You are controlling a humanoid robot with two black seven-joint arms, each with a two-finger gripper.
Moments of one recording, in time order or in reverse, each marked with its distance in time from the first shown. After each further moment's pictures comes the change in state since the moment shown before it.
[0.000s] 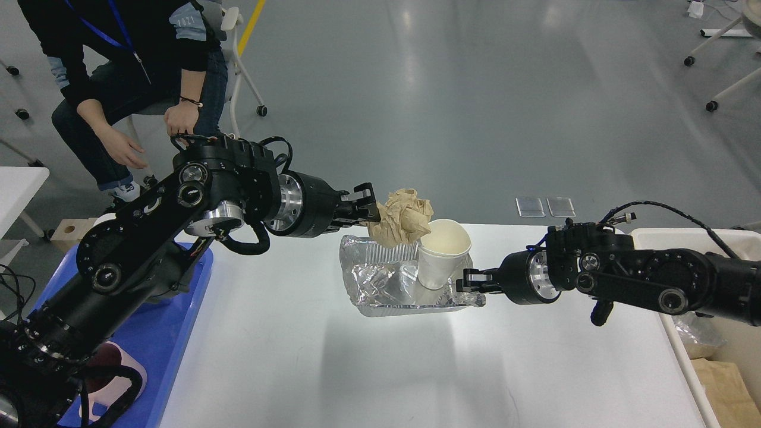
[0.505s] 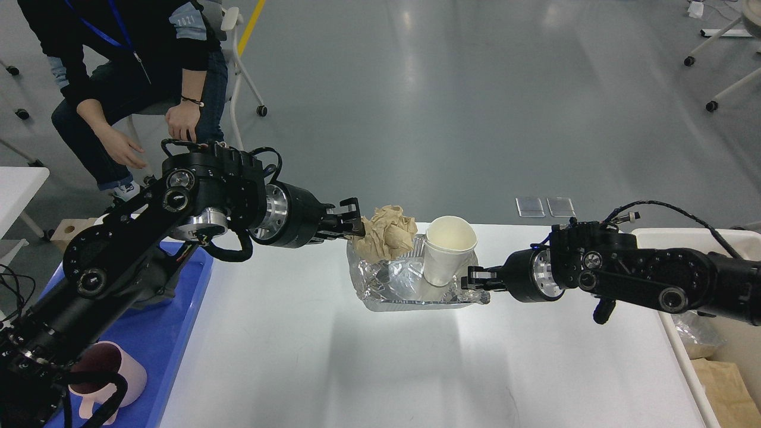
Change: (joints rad) left arm 0.029 0.053 0.003 0.004 -0.008 -0.065 0.000; right arm -0.004 0.000 0.000 -0.020 0.000 0.000 0.000
